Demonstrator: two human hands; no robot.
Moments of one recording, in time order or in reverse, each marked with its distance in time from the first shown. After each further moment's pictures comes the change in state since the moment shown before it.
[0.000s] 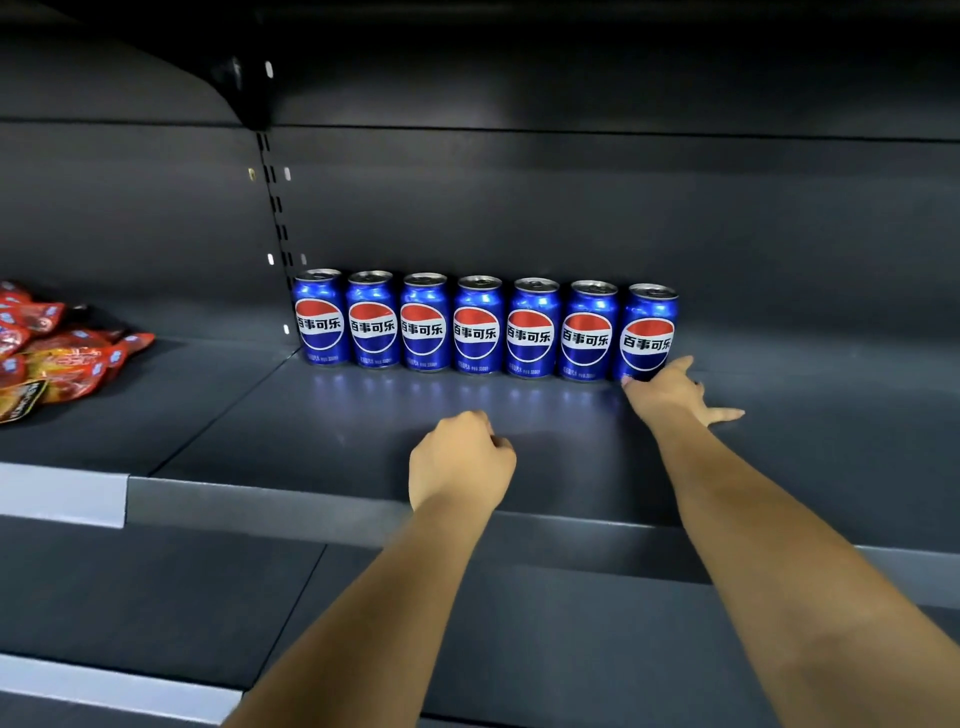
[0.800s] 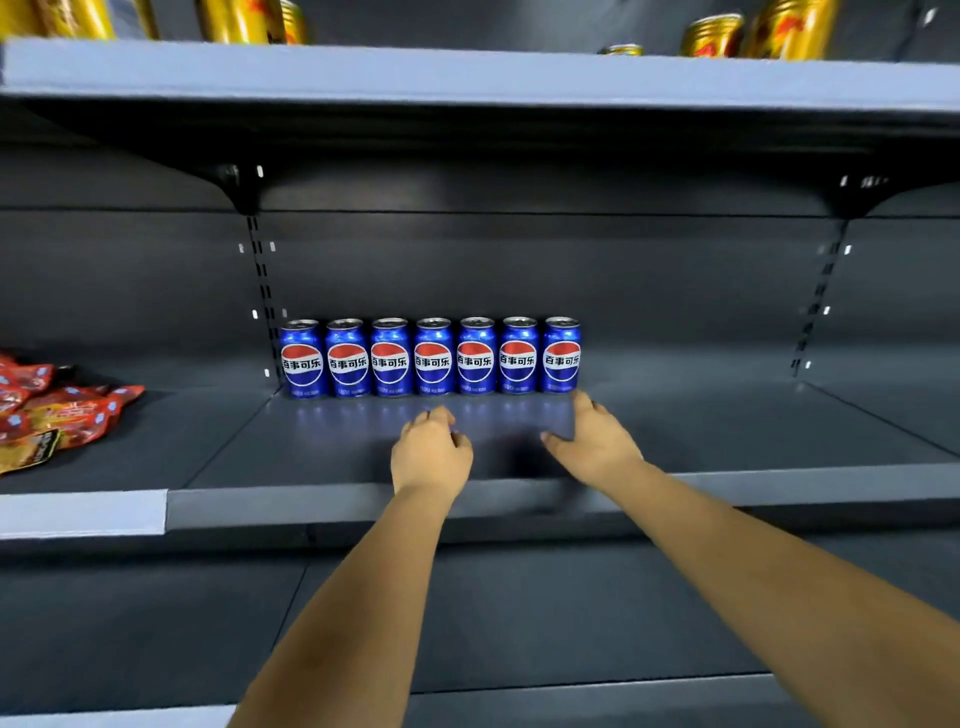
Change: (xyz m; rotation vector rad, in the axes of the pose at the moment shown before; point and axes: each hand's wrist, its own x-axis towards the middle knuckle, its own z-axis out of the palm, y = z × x) left_hand -0.037 0.001 -0.031 -0.164 0.030 0.122; right_hand -0.163 0.035 -0.065 0.017 -0.045 -0.432
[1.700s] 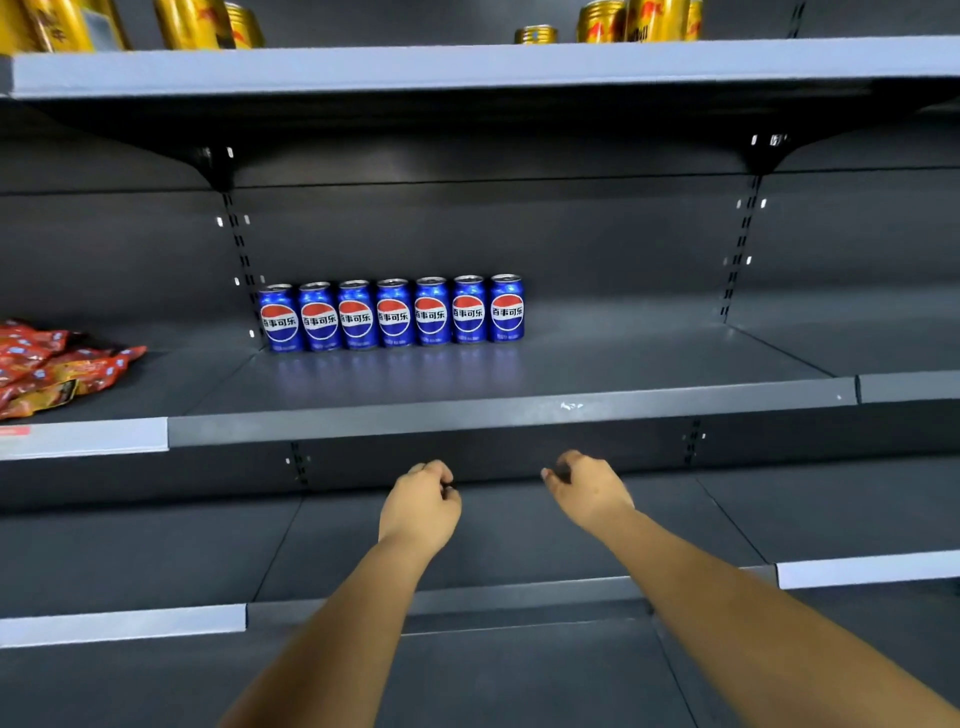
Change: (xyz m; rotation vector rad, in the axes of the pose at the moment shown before) left_hand -0.154 0.009 0.035 0.012 -0.166 0.010; right_hand -0.129 0.093 0.001 0.009 -0.166 0.128
